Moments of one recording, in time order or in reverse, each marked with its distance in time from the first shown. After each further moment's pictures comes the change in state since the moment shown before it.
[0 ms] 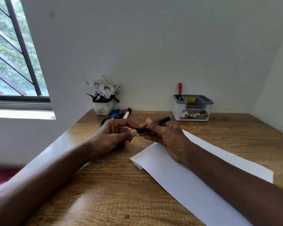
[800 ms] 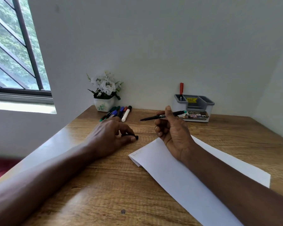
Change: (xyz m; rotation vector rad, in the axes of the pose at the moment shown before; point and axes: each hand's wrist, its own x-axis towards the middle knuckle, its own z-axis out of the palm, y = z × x) left_hand -0.003 -0.007 -0.001 0.954 0.209 0.040; right_hand 0.002 -0.002 -0.009 0.201 0.166 -0.021
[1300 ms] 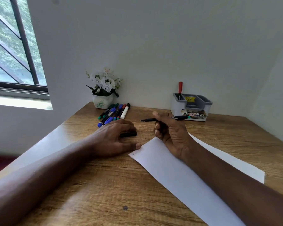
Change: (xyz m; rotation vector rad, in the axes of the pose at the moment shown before) left_hand -0.001 0.004 -0.001 -0.030 -0.280 0.033; right_hand -0.006 -0.002 0.005 -0.096 -0.008 0.060
